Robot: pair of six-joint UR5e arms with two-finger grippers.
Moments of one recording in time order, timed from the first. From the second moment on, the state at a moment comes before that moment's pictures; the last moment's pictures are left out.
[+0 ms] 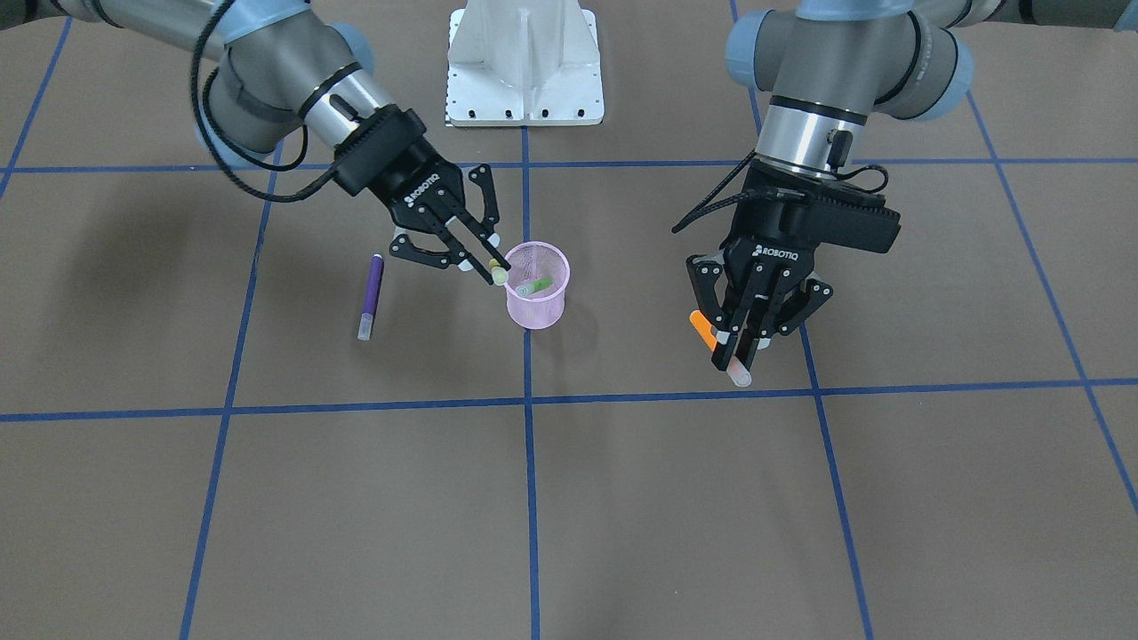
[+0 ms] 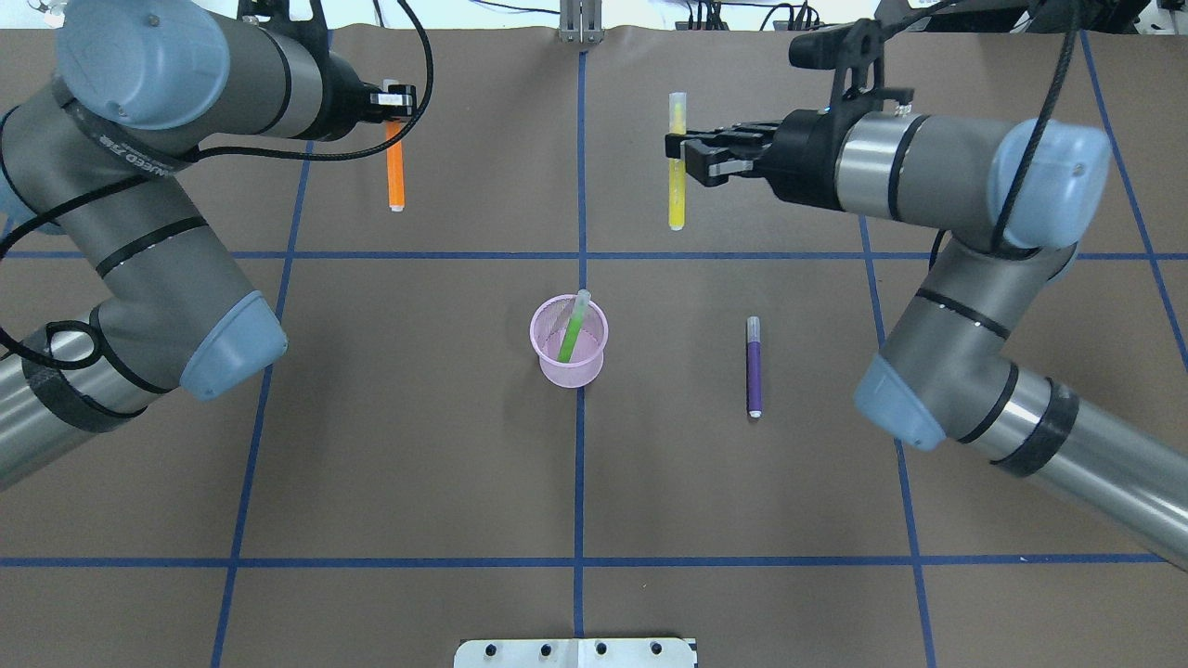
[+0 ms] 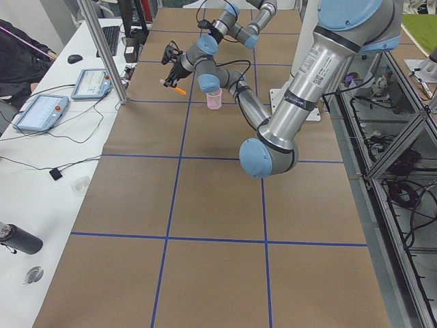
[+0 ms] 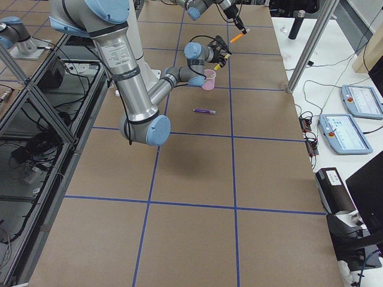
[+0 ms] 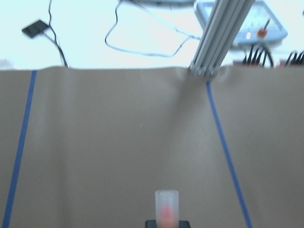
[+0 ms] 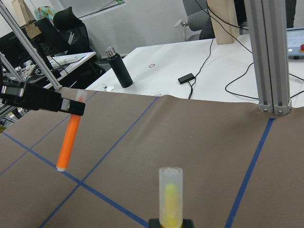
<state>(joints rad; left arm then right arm) -0.81 -2.13 -1.79 -2.04 -1.53 -1.11 0.52 -1.05 1.71 -0.62 1.47 0.83</state>
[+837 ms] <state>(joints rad) -0.80 -2.11 -1.78 -2.08 -1.48 -1.11 0.38 -0.99 1.60 -0.65 1.30 0.80</state>
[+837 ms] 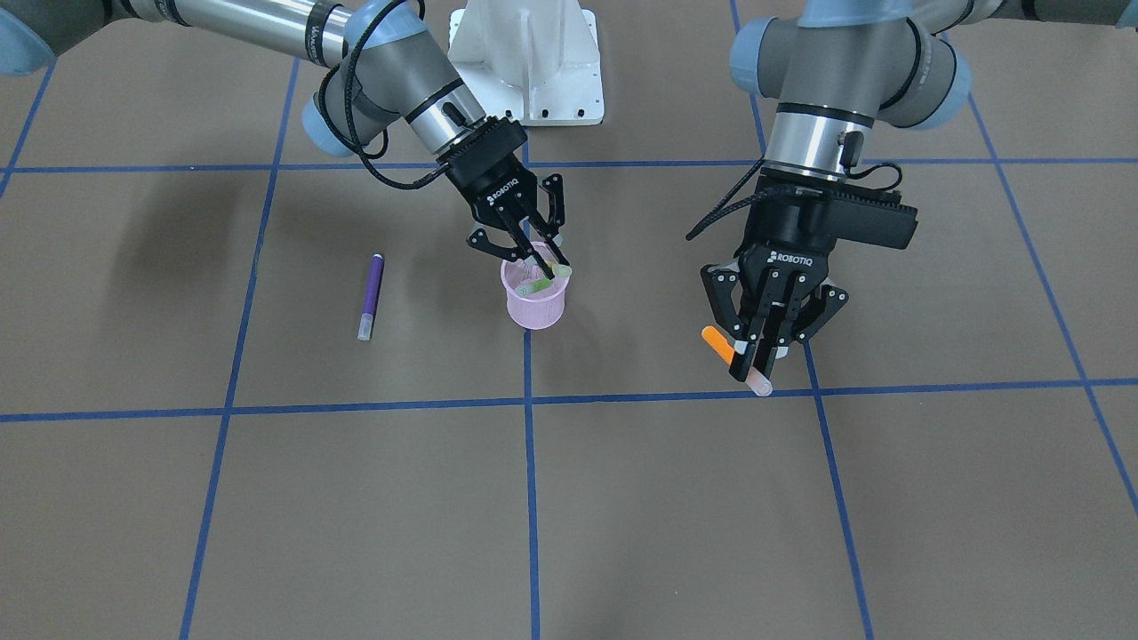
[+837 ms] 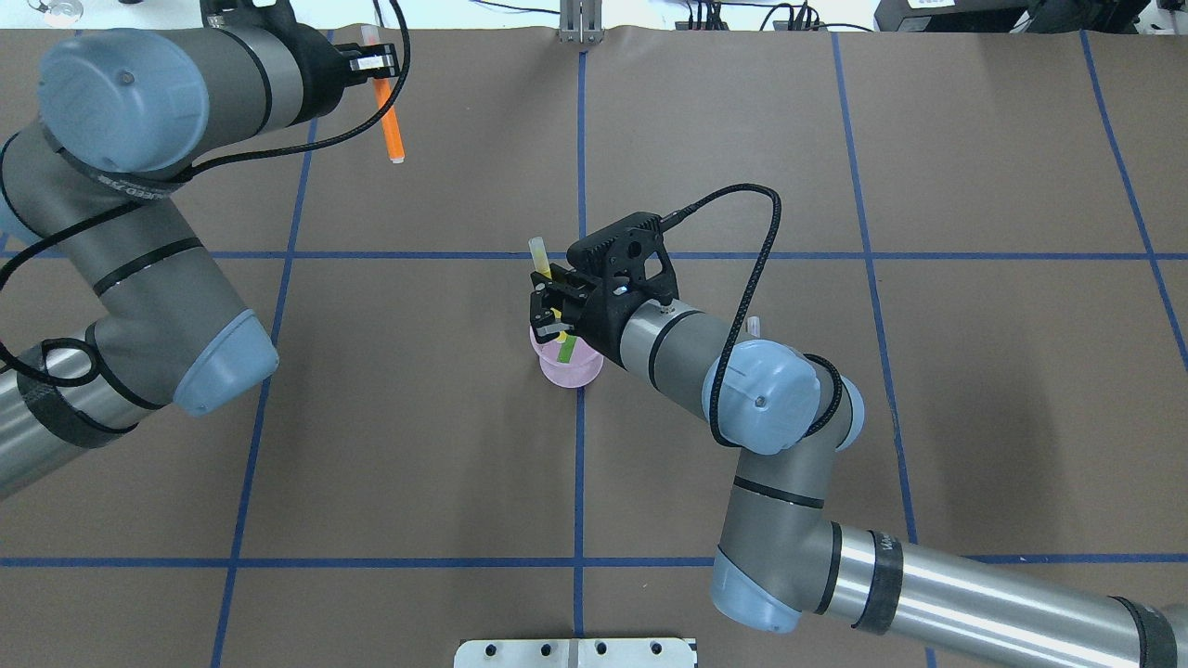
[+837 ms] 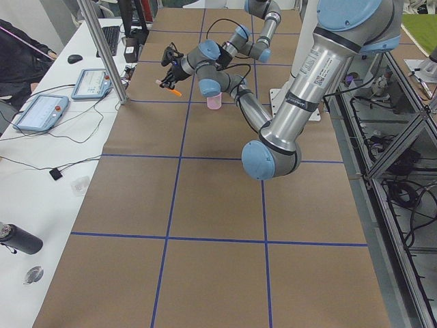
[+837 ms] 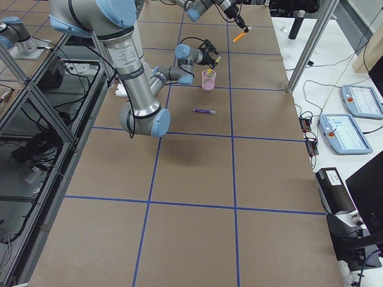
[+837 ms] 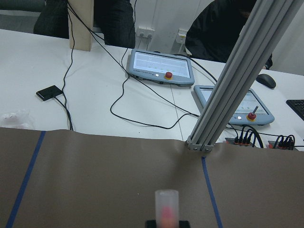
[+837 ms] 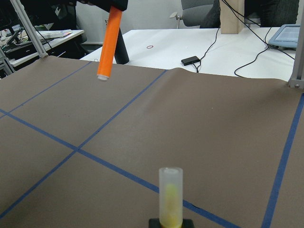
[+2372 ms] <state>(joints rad) -0.40 -2.07 -1.67 -2.63 -0.97 -1.13 0.67 -1.09 1.82 -1.50 1.91 1.12</state>
